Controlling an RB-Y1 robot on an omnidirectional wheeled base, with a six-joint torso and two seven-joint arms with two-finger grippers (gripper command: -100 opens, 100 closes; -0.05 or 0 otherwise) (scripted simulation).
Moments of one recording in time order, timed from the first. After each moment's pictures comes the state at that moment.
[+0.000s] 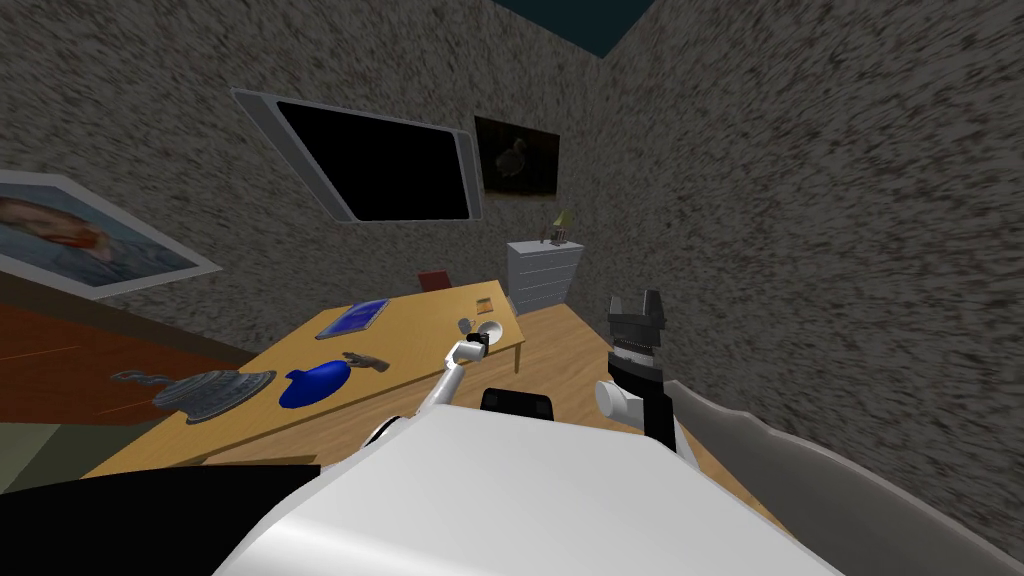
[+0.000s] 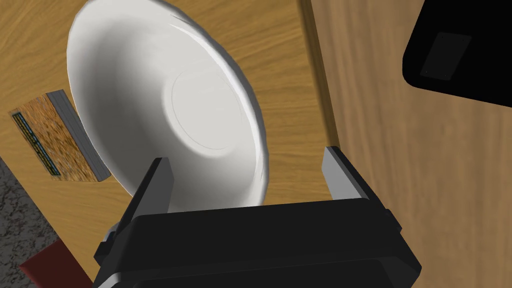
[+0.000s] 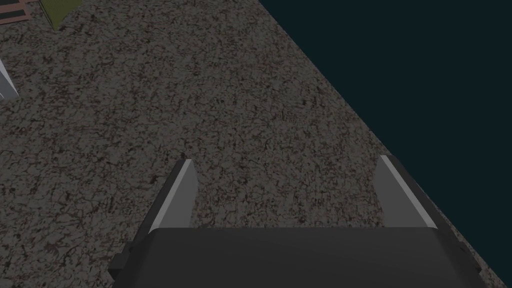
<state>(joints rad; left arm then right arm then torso) -0.10 0.10 -0.07 -1.25 0.10 0.76 0.17 0.45 0.01 -0.02 -2.21 -0.03 -0.51 -0.03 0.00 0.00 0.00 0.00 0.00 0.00</state>
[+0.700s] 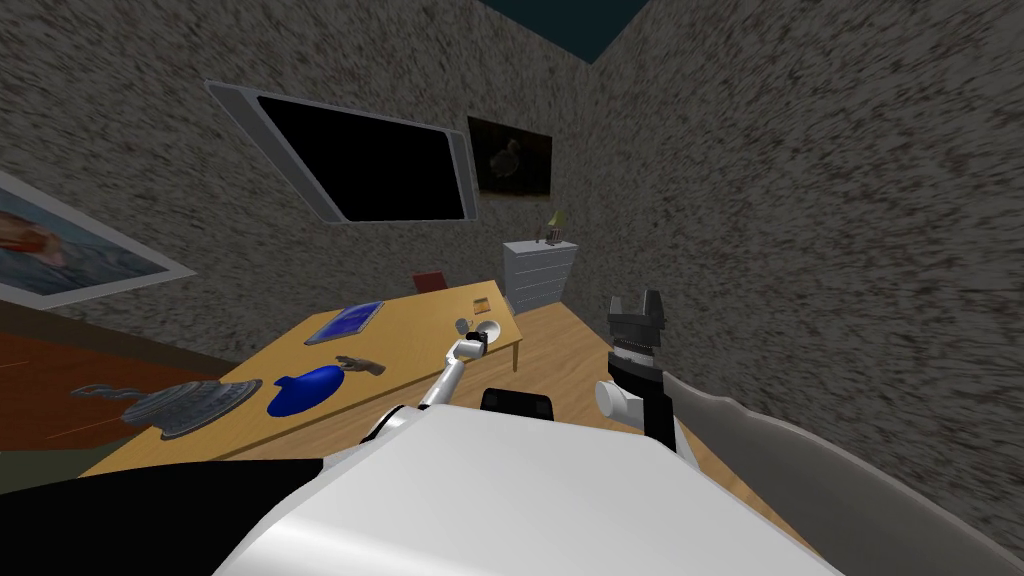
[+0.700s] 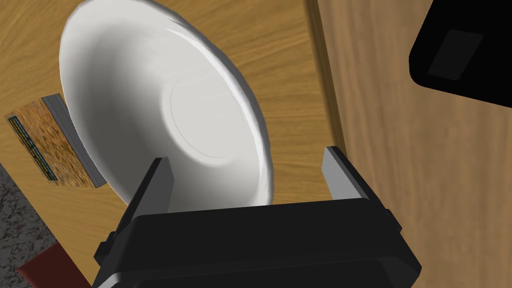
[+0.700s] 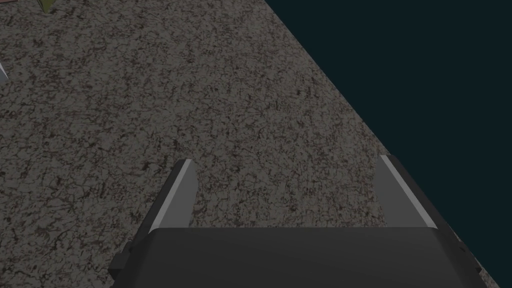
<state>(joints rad) -0.17 0.10 -0.03 -1.11 0.10 0.69 0.18 0.45 0.01 -0.02 -2.21 -0.03 -0.51 -0.03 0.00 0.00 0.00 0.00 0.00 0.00</state>
